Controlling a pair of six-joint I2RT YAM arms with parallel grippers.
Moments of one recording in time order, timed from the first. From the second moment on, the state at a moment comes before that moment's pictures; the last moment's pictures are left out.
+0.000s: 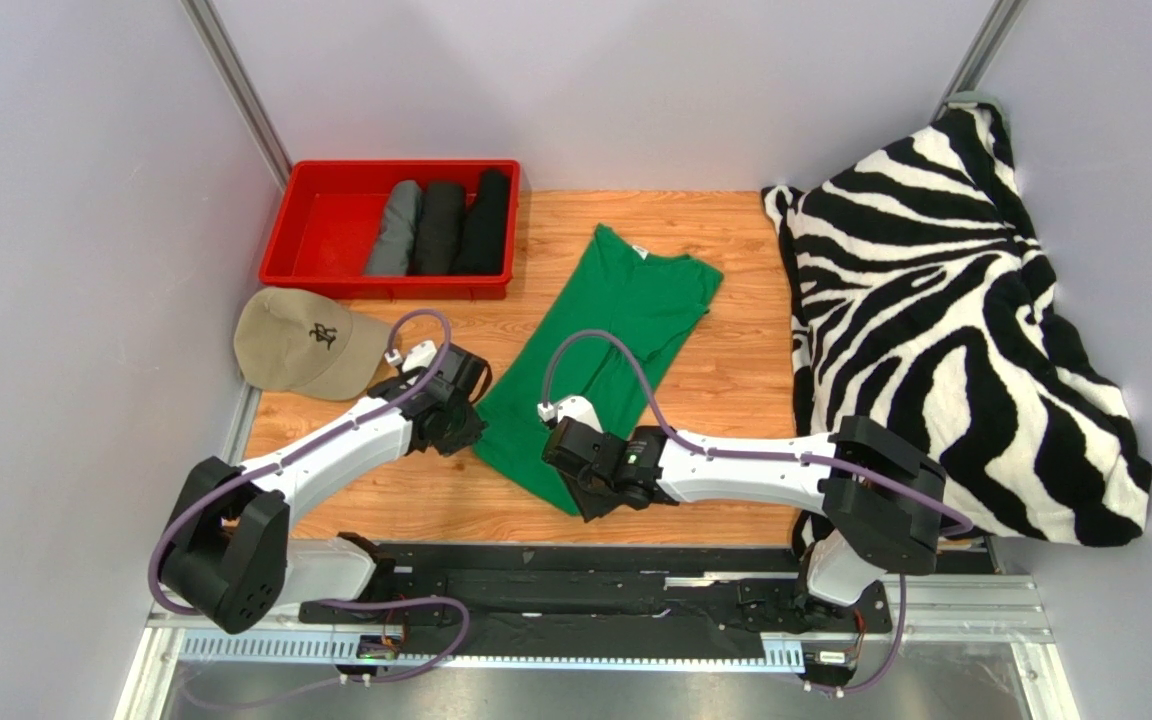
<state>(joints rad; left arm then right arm) -0.53 1.27 0.70 -0.56 -0.27 -1.03 1.19 1.61 0.98 -0.49 0.21 0.57</state>
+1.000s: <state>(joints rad) -0.45 1.05 0.64 -0.60 -0.06 -0.87 1.21 1.58 1.03 -0.59 0.36 0.62</state>
